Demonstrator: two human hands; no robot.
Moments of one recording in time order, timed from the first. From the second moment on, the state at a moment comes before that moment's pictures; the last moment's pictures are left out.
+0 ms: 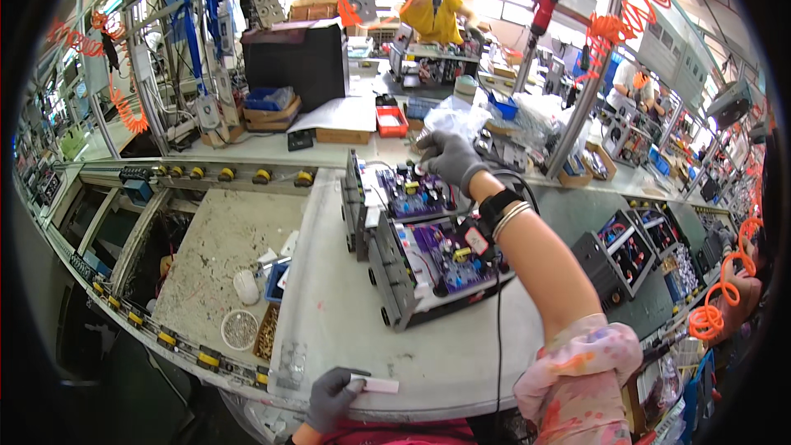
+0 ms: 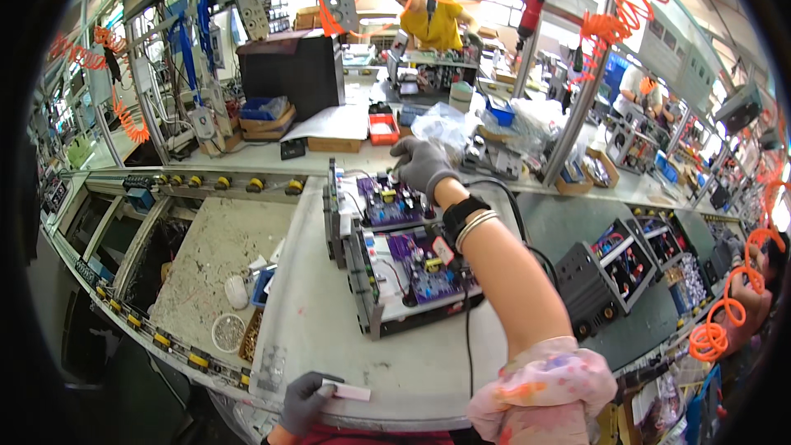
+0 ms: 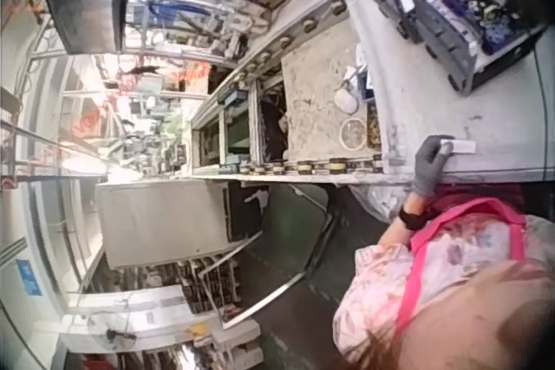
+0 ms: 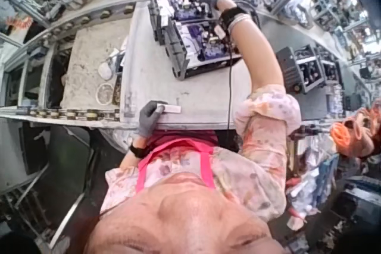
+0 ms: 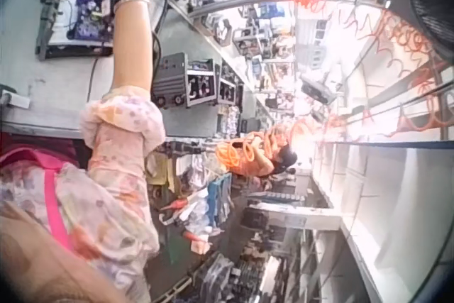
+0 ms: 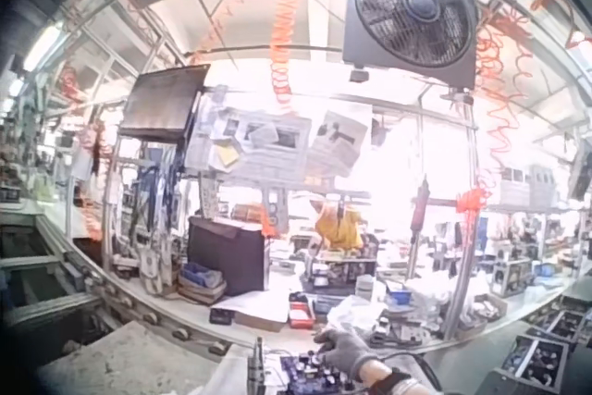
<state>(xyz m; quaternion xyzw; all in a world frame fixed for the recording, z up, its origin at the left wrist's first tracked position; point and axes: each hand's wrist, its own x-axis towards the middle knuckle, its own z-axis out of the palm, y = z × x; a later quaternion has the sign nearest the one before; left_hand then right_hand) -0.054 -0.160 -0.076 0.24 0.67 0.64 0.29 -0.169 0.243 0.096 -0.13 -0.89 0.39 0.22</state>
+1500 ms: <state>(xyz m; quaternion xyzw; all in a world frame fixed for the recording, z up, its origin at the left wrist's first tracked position) -0.044 -0.147 -0.010 0.52 0.67 0.52 0.11 0.057 0.025 0.013 0.07 -0.93 0.33 0.13</state>
